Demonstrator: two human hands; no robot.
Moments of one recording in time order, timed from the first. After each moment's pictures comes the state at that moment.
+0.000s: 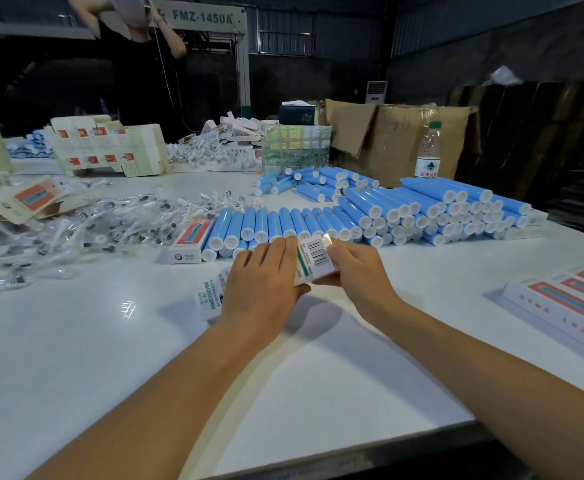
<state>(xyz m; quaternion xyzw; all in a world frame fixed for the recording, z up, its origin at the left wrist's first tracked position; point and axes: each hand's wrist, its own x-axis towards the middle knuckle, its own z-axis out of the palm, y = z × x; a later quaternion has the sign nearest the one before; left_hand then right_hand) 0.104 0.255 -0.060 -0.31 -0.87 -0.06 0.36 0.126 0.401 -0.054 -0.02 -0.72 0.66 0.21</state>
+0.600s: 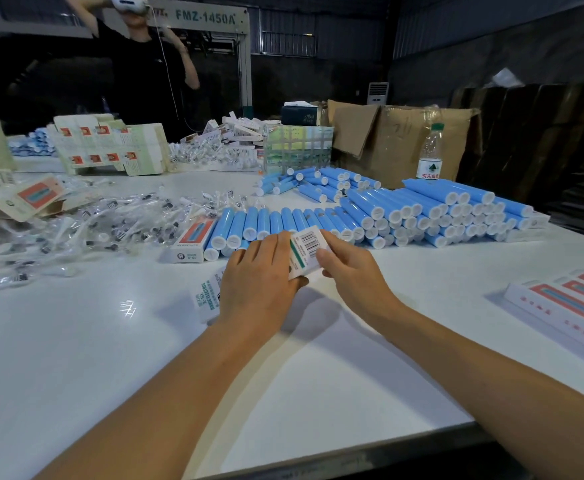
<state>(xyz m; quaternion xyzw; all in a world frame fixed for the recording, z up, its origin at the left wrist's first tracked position) 0.095 0.254 -0.065 -0.26 -0.90 -0.11 0.34 0.127 0.400 -0.057 0.03 -0.80 0.56 0.20</state>
